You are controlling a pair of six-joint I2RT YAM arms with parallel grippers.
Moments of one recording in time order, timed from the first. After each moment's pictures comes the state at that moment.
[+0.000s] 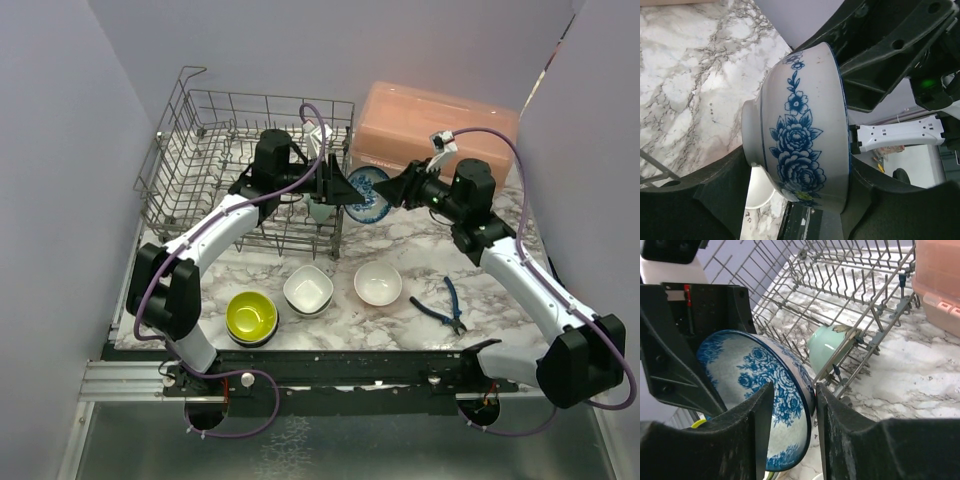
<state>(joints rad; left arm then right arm) -0.47 1.65 1.31 0.10 0.93 -0.66 0.34 1.22 0.96 0.12 -0.43 0.47</state>
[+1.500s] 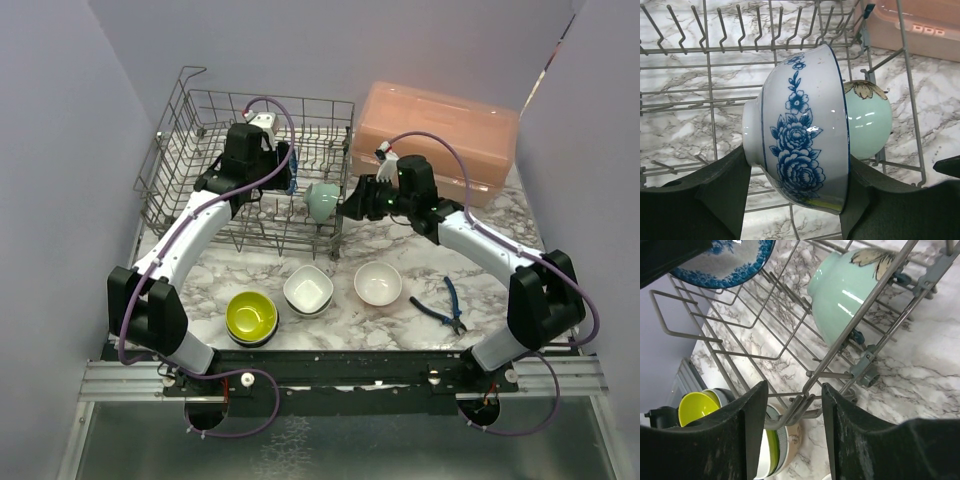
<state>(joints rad) -0.34 1.53 1.38 -0.39 0.03 -0.21 0.48 1.54 1.09 0.00 -0.46 0.48</state>
